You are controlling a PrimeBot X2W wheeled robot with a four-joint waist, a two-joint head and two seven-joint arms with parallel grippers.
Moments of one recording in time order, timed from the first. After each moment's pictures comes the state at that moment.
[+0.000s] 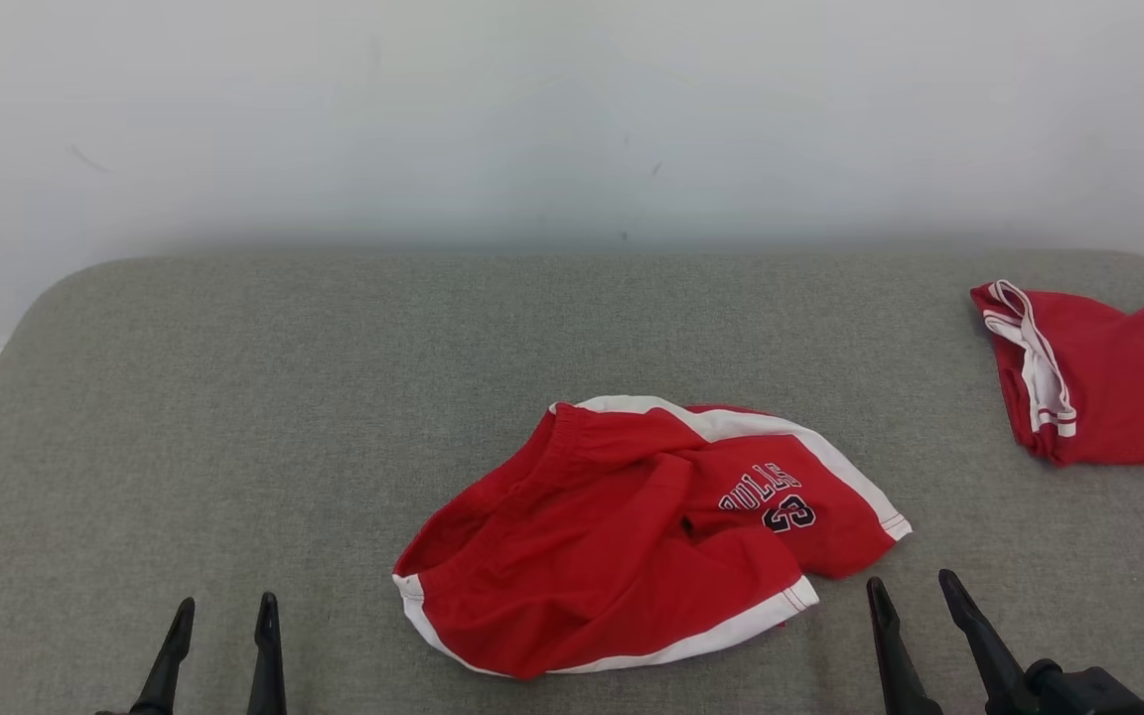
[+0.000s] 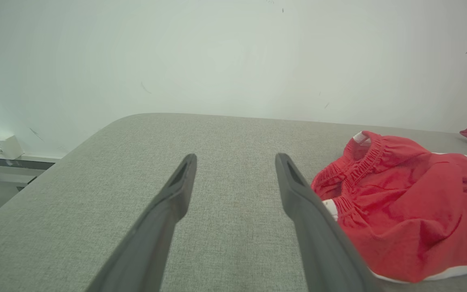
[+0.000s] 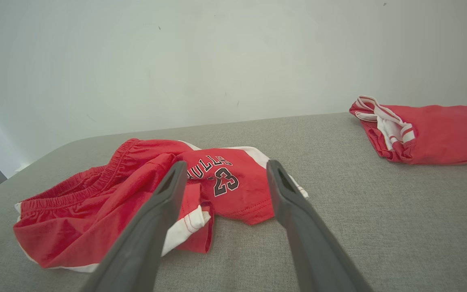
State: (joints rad) left arm 0.05 0.10 0.04 0.17 -0.18 -0.12 -0.26; right arm 0.09 -0.14 0.13 0.13 0.29 0.13 -0.25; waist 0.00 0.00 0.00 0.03
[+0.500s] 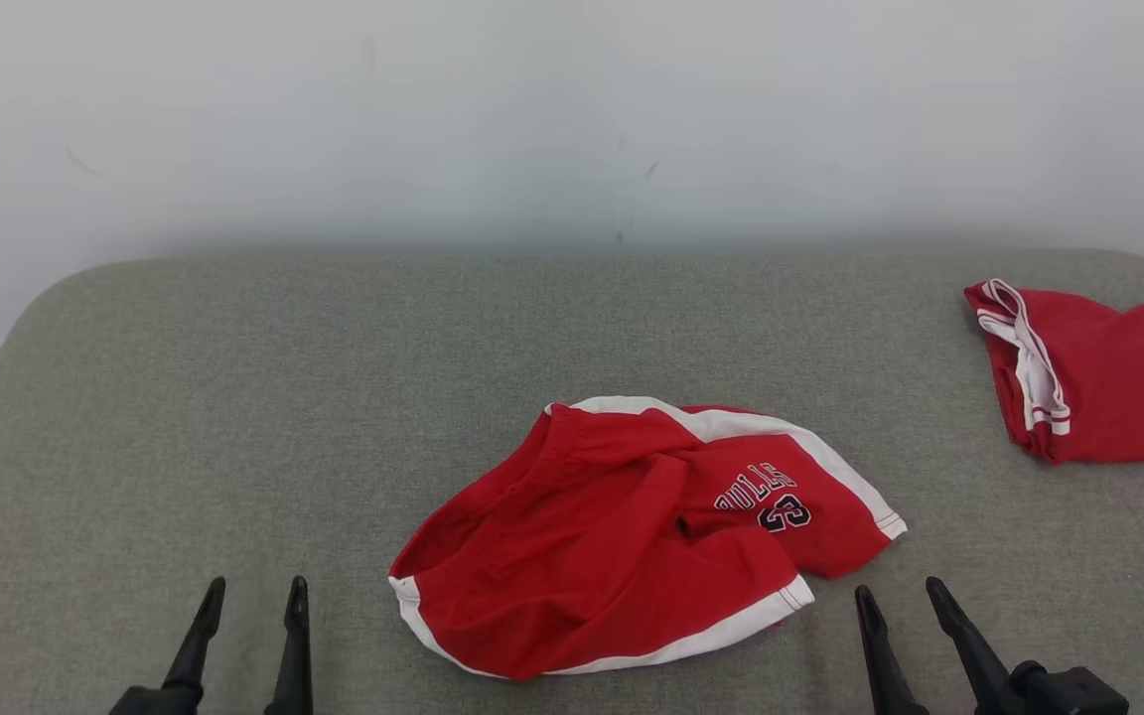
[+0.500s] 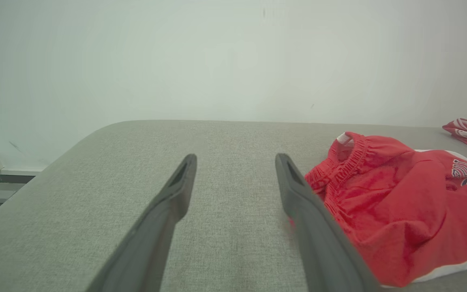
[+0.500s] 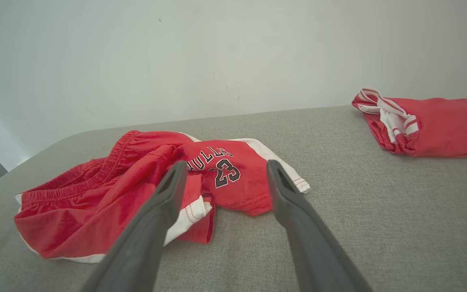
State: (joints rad) left arm 0.02 0.12 -0.01 0.19 -0.18 -0.12 -0.26; right arm 0.09 -0.14 0.14 0.14 0.29 0.13 -0.24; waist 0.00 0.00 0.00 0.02
